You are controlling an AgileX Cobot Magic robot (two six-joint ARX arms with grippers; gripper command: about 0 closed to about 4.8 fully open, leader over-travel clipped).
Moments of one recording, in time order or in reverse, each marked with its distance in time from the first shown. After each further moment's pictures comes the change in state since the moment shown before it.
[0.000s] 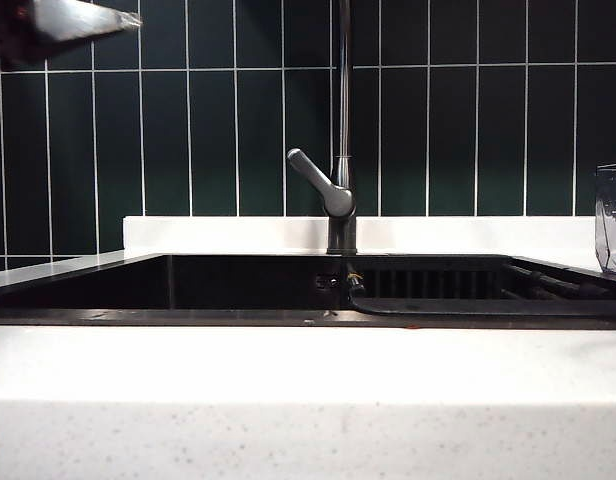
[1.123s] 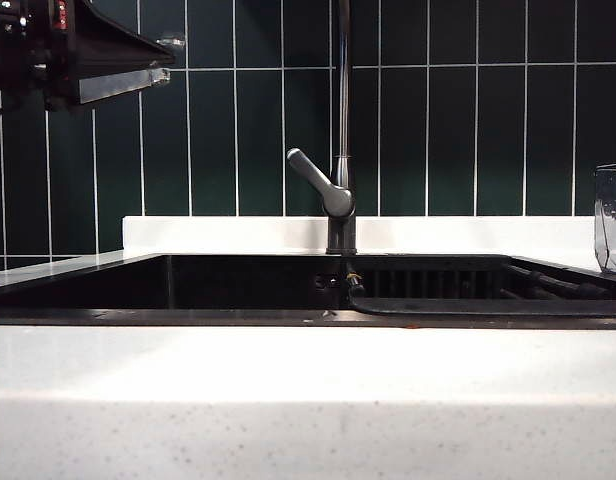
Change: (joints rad) left arm 0.000 0.270 0.044 0.216 0.058 0.136; right arm -0.326 0.497 -0.006 0.312 -0.465 0.060
